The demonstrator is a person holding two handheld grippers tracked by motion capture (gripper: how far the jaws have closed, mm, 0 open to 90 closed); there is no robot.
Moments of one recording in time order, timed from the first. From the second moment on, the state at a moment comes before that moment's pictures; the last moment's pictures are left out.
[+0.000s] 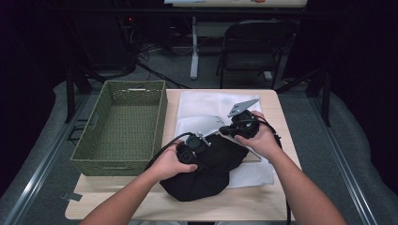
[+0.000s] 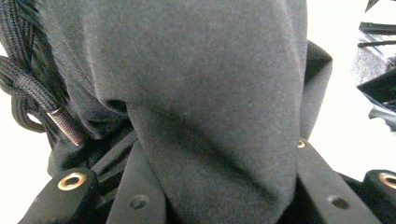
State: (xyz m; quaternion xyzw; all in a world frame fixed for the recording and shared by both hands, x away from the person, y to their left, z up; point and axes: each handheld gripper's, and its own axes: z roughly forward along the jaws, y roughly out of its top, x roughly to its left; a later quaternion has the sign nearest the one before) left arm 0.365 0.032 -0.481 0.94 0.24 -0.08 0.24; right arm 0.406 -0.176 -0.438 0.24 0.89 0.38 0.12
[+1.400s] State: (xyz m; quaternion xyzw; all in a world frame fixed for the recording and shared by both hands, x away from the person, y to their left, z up) left arm 0.393 0.017 -0.485 0.92 0.32 -0.05 0.24; right arm 0.395 -0.164 -0.436 0.22 0.89 0.38 0.12
